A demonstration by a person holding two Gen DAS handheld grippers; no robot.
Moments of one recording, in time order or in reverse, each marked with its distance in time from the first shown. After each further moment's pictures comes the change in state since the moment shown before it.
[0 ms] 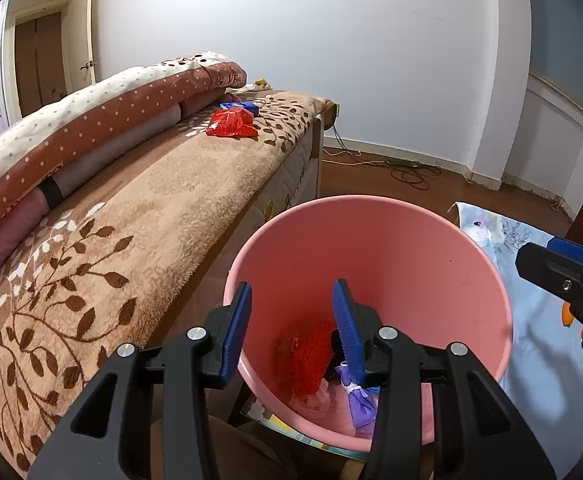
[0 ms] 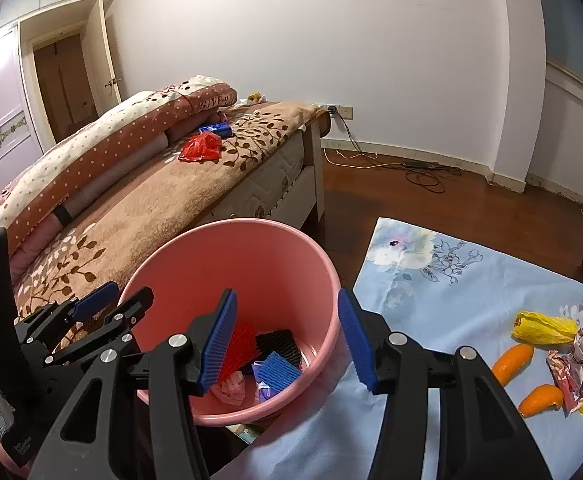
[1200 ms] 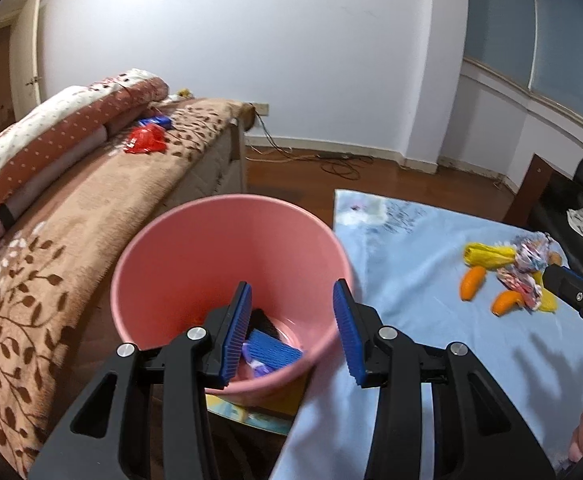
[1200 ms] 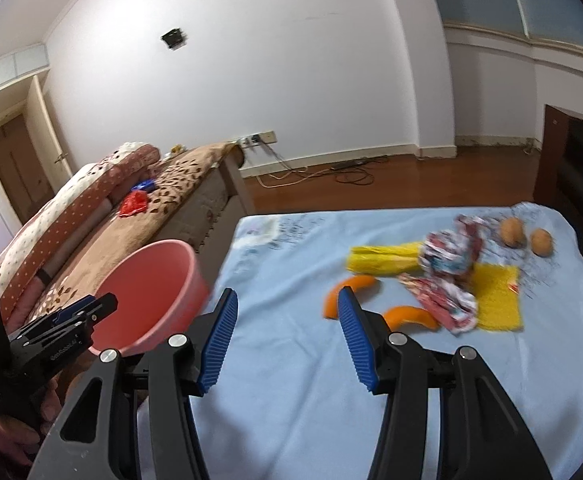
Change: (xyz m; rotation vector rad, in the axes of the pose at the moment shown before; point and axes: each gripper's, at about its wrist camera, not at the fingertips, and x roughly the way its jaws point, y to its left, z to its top) left arm -0.056 -0.089 -0.009 0.099 0.018 -0.211; right arm -0.122 -0.140 -0.072 0.276 -0.114 -0.119
